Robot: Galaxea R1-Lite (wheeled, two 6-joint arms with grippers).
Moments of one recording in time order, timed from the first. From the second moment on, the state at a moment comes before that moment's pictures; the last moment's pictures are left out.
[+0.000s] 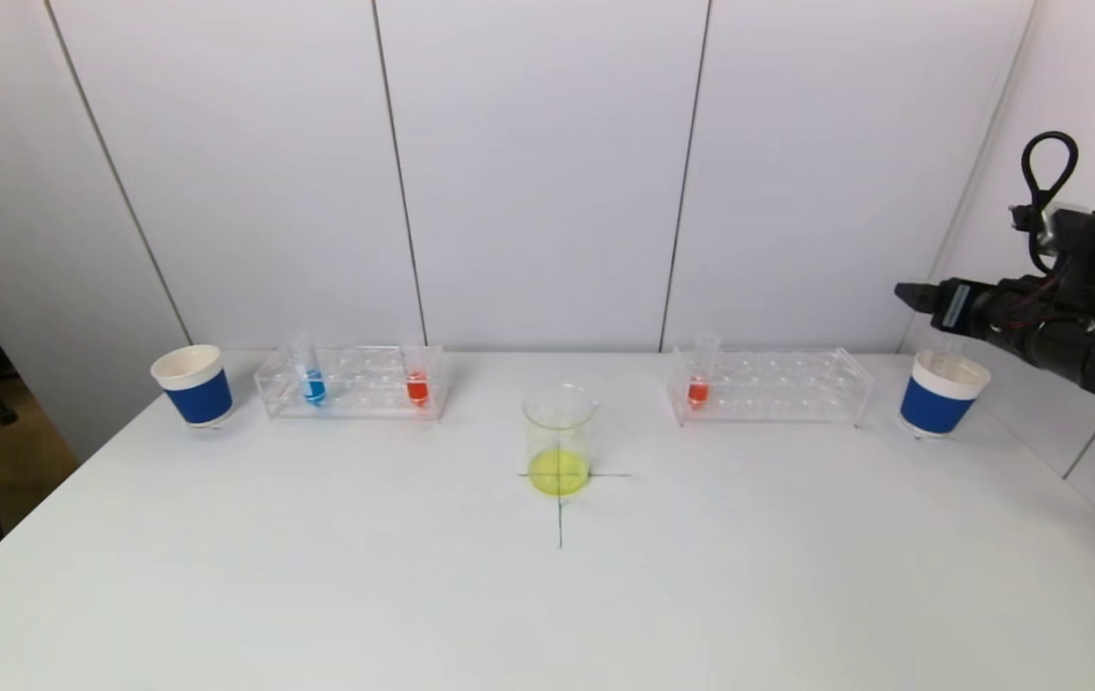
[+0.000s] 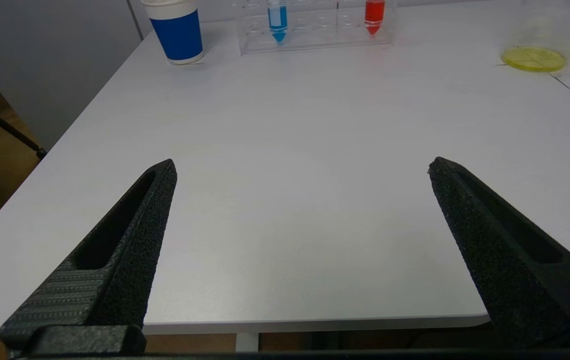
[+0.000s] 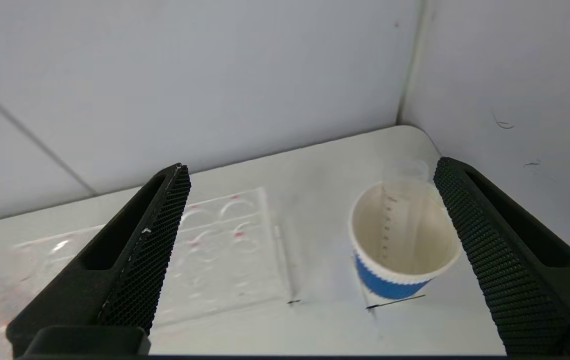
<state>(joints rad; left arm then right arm) 0.01 0.00 -0.04 0.09 -0.02 0.05 -0.13 1.91 -1.01 -0.65 -0.04 0.14</state>
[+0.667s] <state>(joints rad) 0.01 0.00 -0.04 0.09 -0.02 0.06 0.03 1.36 -0.53 -0.66 -0.05 0.14</state>
